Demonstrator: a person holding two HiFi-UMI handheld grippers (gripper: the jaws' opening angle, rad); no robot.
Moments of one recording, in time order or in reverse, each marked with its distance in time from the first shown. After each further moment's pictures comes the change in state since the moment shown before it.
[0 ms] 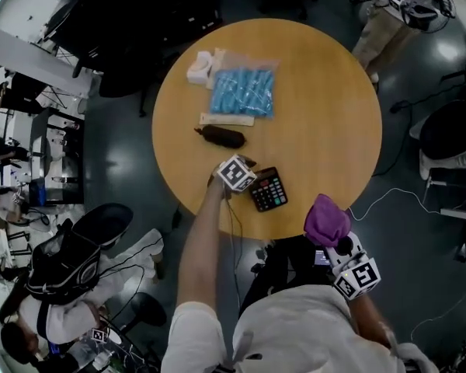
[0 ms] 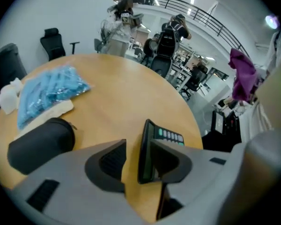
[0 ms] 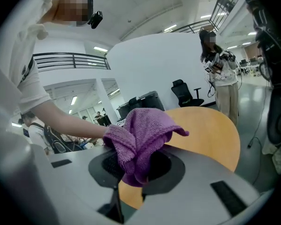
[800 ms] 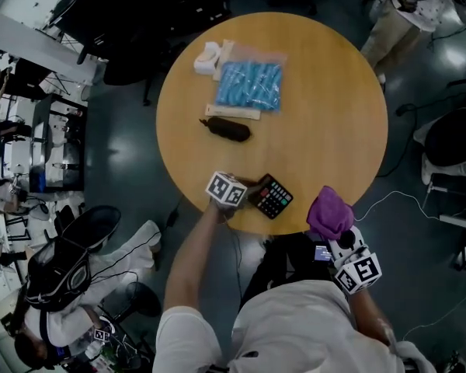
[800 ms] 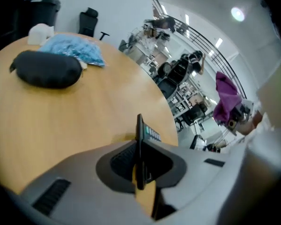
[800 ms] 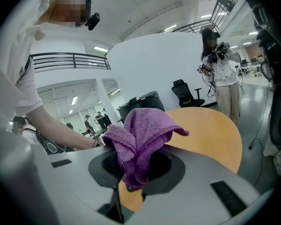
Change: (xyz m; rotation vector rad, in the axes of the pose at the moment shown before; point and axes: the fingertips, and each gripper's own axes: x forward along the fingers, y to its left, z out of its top) left arm -0.006 -0.055 -0.052 -0.411 -0.186 -0.180; right arm 0.011 -0.010 0.004 0.006 0.001 0.000
